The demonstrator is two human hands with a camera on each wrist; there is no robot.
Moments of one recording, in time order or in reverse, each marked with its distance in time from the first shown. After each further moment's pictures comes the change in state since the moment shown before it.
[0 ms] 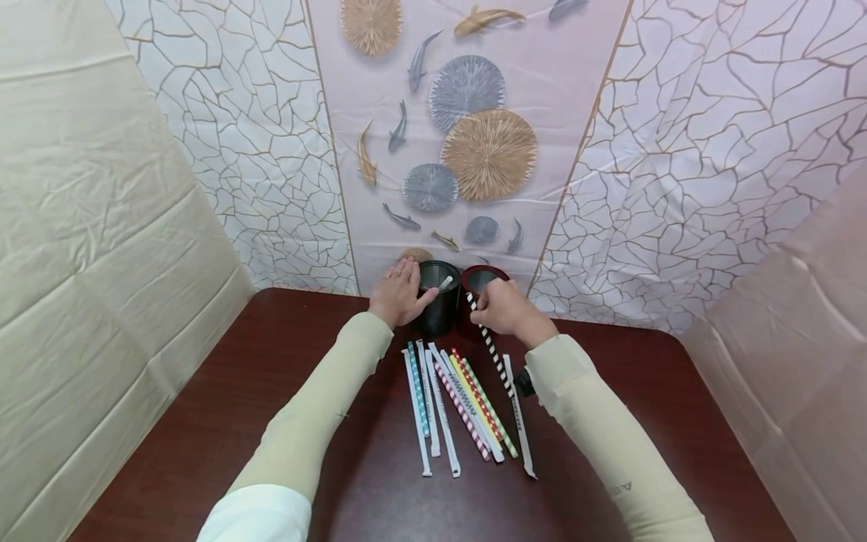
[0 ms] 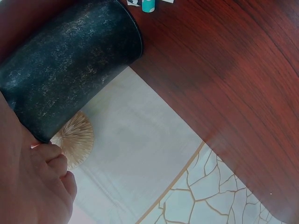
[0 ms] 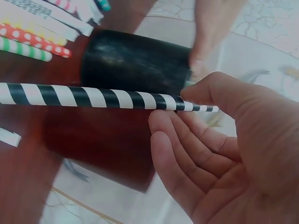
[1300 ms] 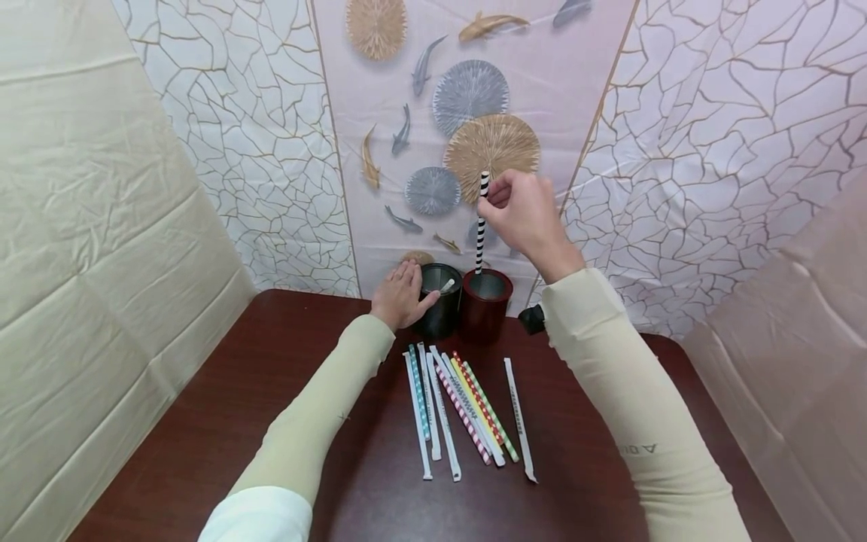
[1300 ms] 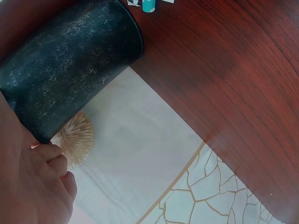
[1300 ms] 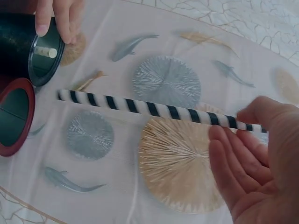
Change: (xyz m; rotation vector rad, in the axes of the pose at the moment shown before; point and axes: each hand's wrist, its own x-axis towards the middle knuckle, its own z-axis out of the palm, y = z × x) left_hand 0.001 -0.001 0.002 0.004 0.021 0.012; right_hand 0.012 -0.068 -0.127 0.206 0.550 -0.066
